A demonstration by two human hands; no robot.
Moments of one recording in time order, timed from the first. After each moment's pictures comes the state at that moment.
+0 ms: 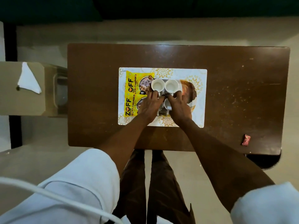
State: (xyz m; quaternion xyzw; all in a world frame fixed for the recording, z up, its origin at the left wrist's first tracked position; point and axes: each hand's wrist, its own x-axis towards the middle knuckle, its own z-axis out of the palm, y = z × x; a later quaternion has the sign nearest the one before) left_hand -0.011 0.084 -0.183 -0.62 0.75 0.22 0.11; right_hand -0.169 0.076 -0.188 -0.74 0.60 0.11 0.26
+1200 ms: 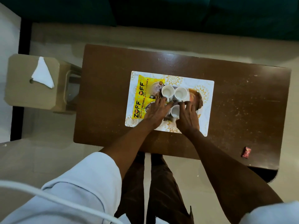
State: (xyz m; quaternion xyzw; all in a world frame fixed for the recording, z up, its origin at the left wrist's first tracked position) left_hand -0.005 0.108 -0.183 -0.59 0.76 0.26 0.09; right_hand -0.173 0.106 -0.186 -0.74 0.62 0.13 0.23
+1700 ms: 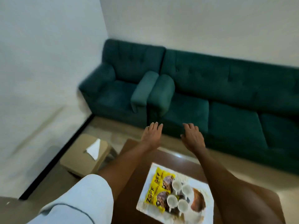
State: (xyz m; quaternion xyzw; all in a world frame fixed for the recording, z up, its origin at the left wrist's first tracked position) left_hand 0.097 -0.013 0.078 -0.72 0.67 0.19 0.03; right_hand -0.106 -0.079 0.081 -0.82 0.56 0.02 0.12
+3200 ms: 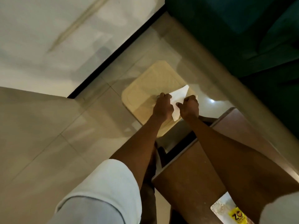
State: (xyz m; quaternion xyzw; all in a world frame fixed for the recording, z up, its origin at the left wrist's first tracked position) left_hand 0.652 0.108 -0.228 -0.87 0.22 0.38 -0.21; right_hand 0.575 0.009 -0.232 -0.74 0.56 0.12 0.37
